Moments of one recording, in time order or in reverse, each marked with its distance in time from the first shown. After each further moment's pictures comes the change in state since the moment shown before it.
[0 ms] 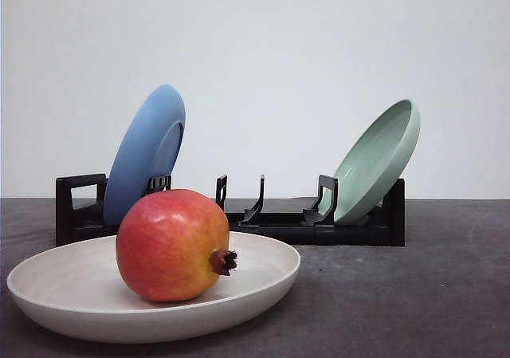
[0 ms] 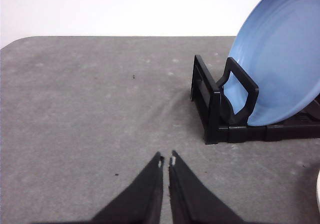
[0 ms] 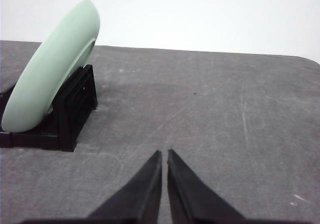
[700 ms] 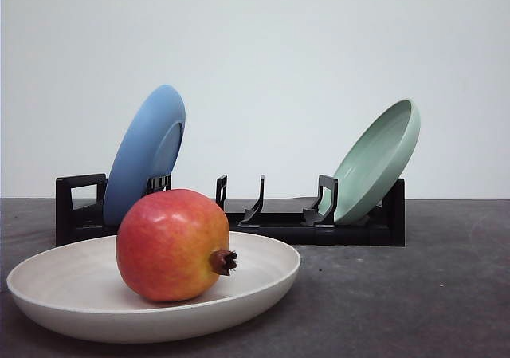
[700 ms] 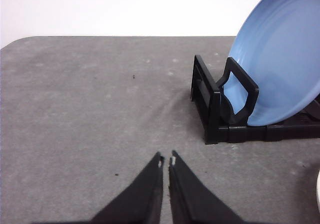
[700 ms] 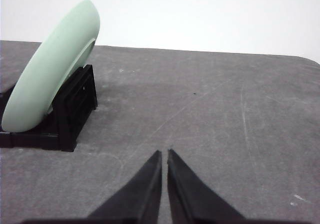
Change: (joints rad) left_arx 0.000 0.000 0.000 0.000 0.000 0.000; right_arx 0.000 0.000 0.000 0.000 0.000 0.000
